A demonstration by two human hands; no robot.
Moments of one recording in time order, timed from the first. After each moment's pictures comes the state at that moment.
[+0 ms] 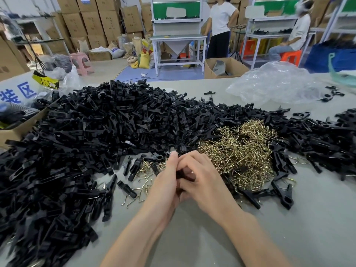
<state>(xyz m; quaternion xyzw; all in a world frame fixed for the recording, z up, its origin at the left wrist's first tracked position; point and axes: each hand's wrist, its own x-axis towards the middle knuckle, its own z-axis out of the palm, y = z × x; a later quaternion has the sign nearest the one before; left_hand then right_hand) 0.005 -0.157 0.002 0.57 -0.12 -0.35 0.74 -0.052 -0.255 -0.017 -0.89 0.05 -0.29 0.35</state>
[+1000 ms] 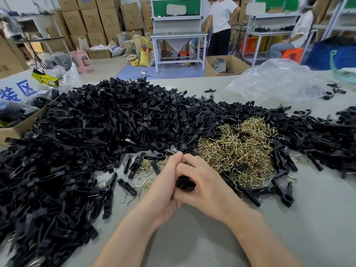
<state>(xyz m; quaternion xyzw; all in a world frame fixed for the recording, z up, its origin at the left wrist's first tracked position) 0.015 -0.153 0.004 0.52 -0.12 -0.45 0.72 -0.063 -0.254 -0.006 -0.91 -0.03 -0.23 0.33</state>
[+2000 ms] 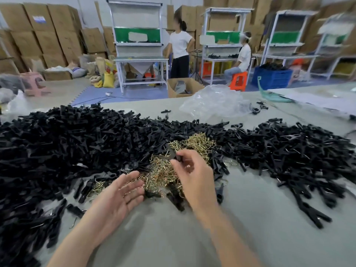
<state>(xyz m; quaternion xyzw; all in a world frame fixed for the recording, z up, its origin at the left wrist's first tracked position) 0.021 -0.149 -0.003 0.50 -0.11 -0.43 0.74 -0.118 -0.301 0.011 -0.77 0.22 -0.44 0.41</state>
